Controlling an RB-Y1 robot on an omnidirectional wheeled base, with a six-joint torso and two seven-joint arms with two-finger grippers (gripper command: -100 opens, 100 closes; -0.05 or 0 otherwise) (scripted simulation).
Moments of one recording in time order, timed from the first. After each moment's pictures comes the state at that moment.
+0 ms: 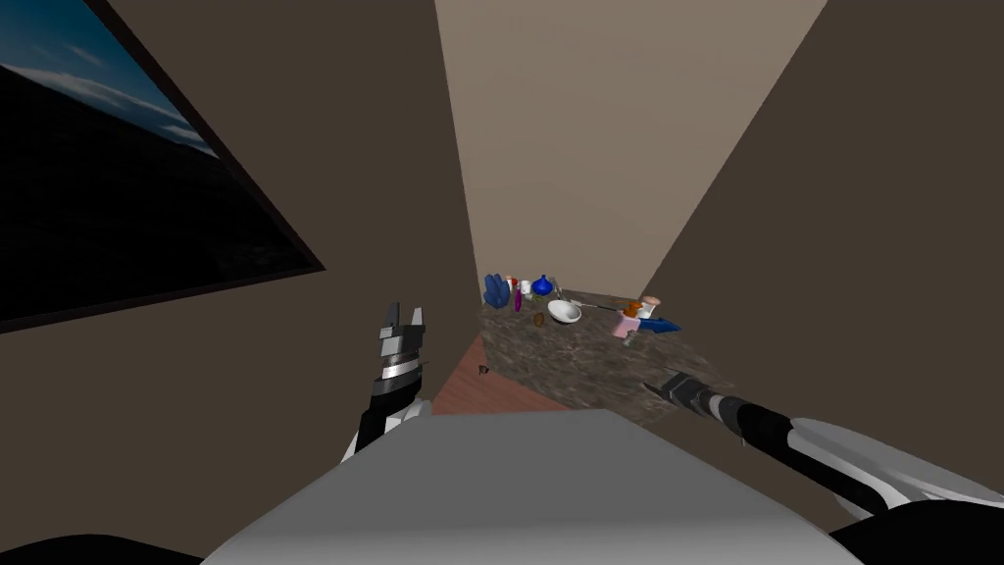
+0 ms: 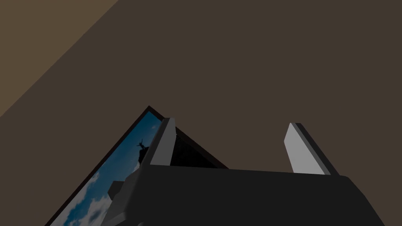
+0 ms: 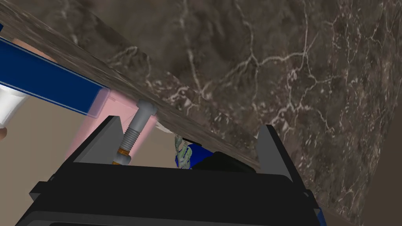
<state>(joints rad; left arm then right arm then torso) 0.54 -0.02 -0.02 -2.23 0.07 -0.58 0.00 0.59 -1.13 -0.02 -1.33 0.64 -0.34 0.42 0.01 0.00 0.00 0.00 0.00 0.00</state>
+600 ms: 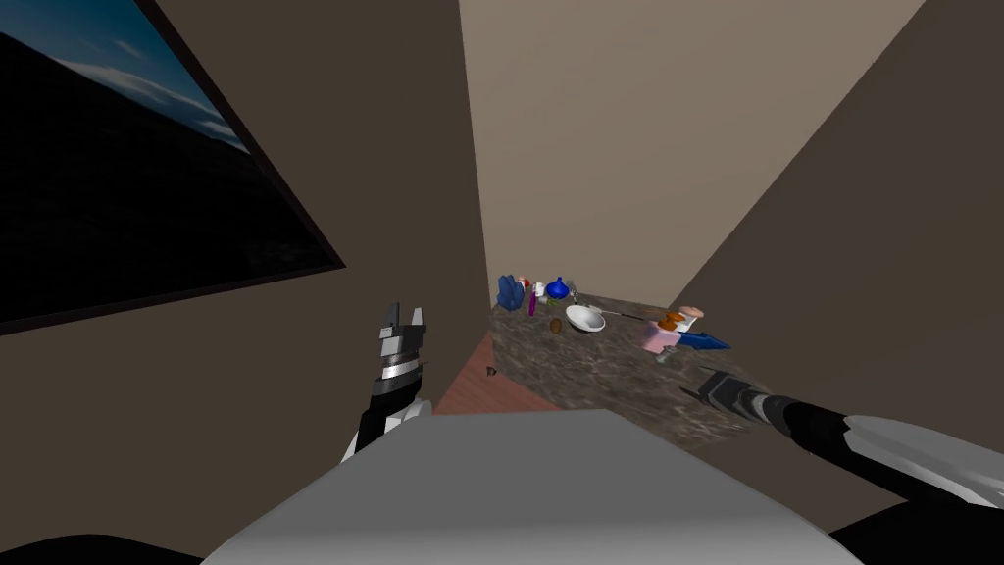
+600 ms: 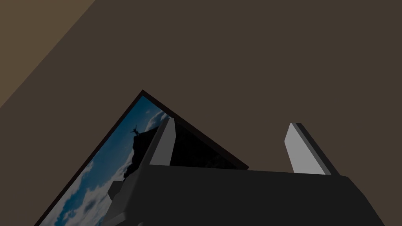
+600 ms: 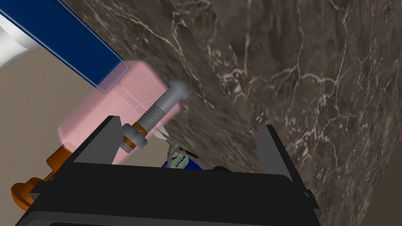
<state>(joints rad) 0.54 -0.02 -0.02 -2.23 0.07 -0.58 0.00 0.63 -1.25 -0.07 -1.22 0.68 -0.33 0.47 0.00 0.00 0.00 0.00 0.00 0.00</state>
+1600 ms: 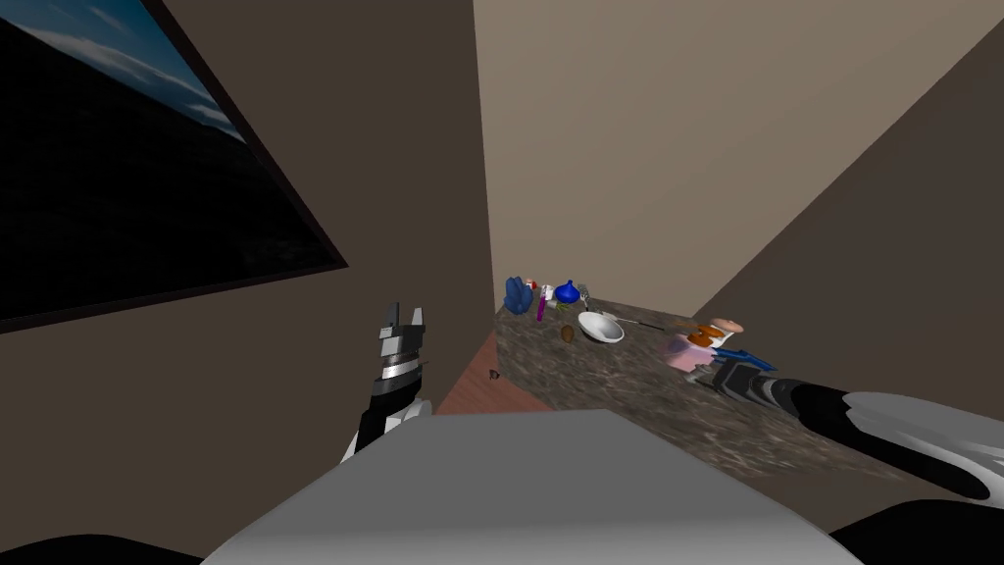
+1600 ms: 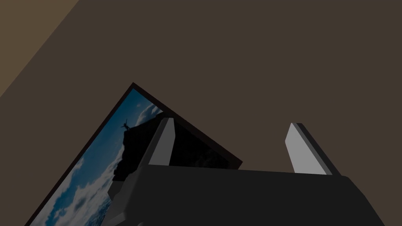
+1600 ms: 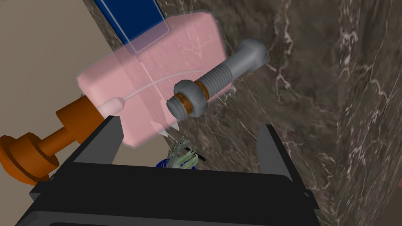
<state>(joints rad) 0.54 -0.02 -0.02 -2.23 0.07 -0.58 0.00 0.63 -1.38 -0.03 -1.20 0.71 -0.25 0.47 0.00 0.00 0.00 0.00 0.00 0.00</state>
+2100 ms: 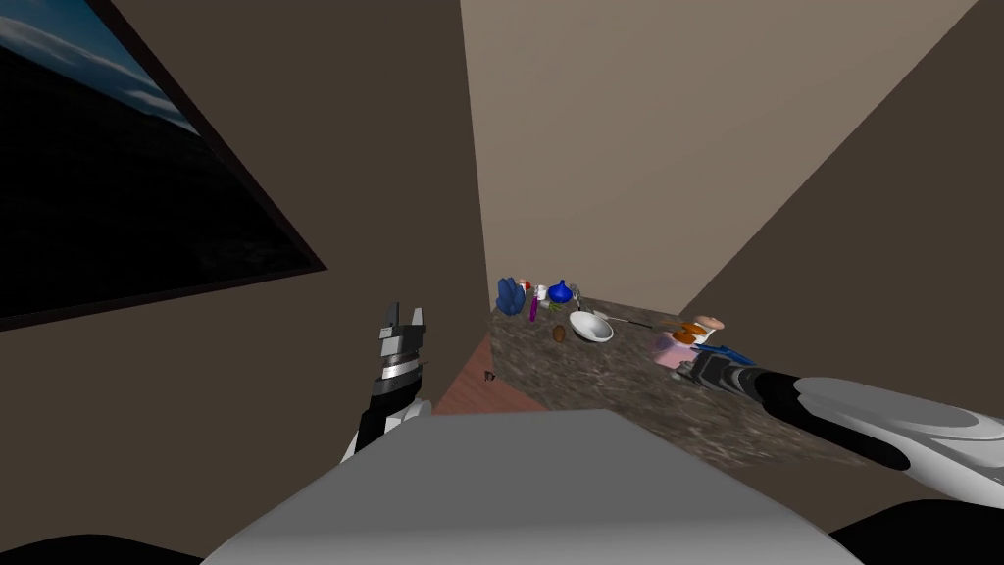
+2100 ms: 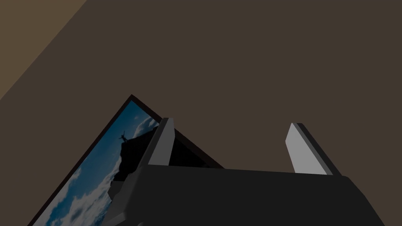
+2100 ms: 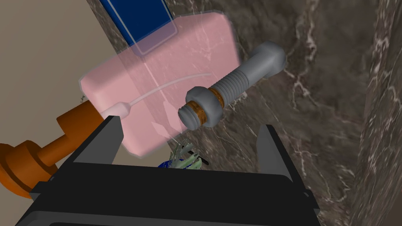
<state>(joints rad) 0.54 -0.02 -0.02 -2.23 0.07 -0.58 0.00 0.62 -1.46 0.08 -1.34 0.69 -0.11 0.41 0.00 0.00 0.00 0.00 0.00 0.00</state>
